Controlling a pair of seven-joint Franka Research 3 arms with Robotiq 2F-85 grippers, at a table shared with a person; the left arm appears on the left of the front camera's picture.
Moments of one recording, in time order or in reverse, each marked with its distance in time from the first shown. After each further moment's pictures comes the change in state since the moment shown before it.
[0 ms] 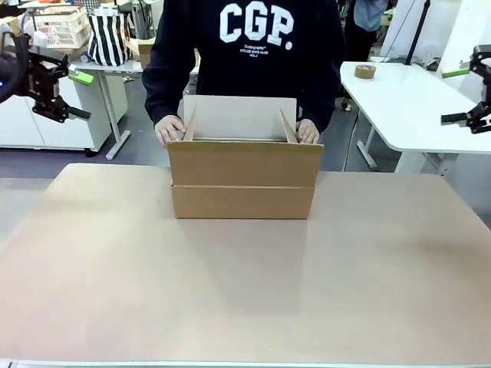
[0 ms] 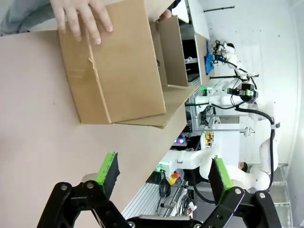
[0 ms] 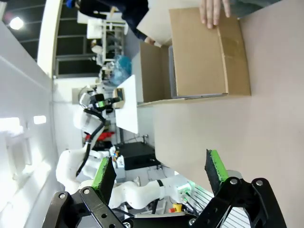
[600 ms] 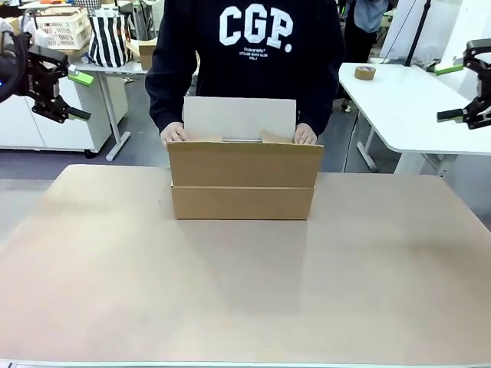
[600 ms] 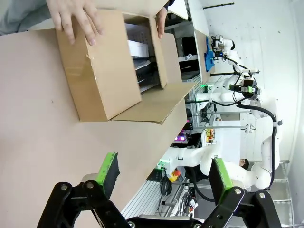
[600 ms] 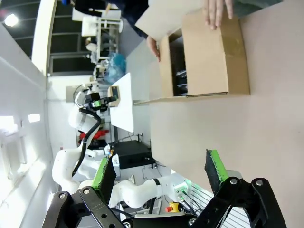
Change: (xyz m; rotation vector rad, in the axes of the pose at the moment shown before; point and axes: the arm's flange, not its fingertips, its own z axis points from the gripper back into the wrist) left arm -0.002 -0.003 0.000 -0.001 0.010 -0.011; right arm -0.001 0.009 0.001 -0.020 0.003 0.010
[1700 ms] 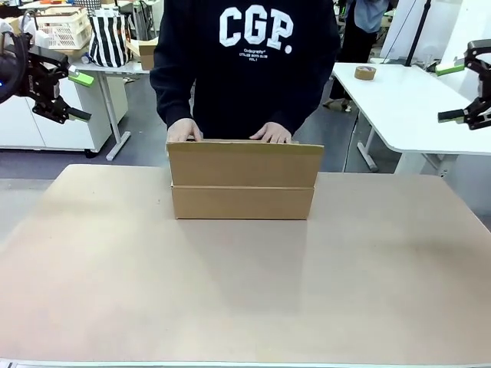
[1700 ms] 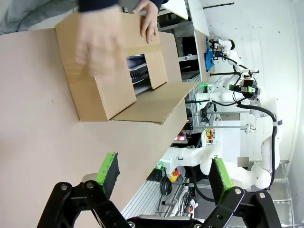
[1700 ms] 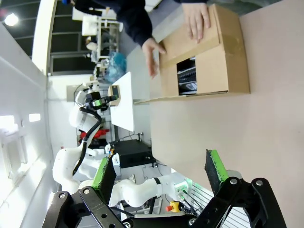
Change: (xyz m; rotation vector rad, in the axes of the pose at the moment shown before) left arm -0.001 0.001 0.000 -0.001 0.001 0.000; right arm -0.001 0.000 0.001 0.002 0.005 -0.002
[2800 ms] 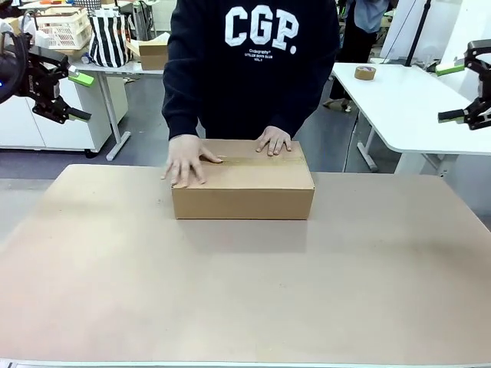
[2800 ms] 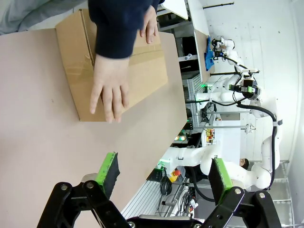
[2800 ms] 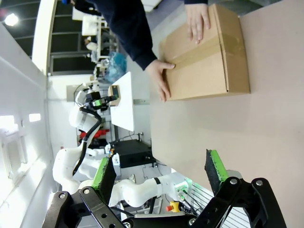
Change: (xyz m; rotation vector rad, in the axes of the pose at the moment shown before) left arm 0.000 0.000 0.000 0.000 0.000 0.000; right arm 0.000 0.000 0.000 0.000 0.000 0.000
